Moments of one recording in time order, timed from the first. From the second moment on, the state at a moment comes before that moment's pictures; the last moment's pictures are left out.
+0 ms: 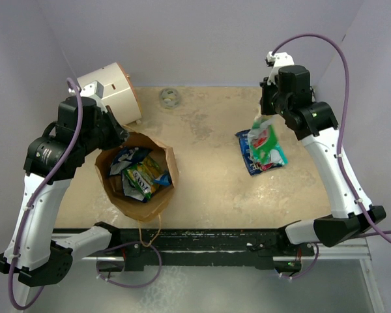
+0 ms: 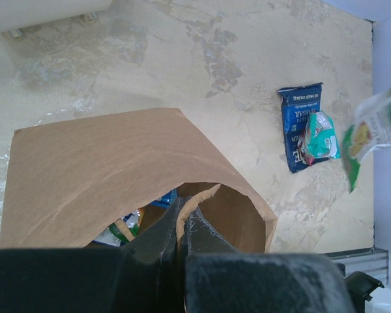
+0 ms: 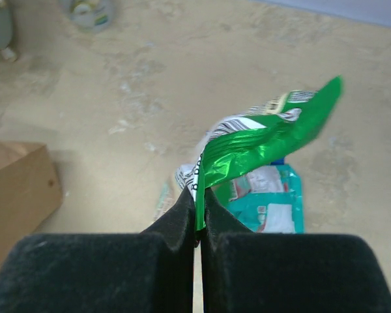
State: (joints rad) left arm -0.37 1.09 1.67 -1.17 -0.09 -0.59; right arm 0.35 1.39 1.73 -0.86 0.15 0.08
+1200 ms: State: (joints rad) left arm -0.37 1.07 1.61 -1.09 -0.03 -0.55; right arm 0.61 1.82 1.72 -1.18 0.21 0.43
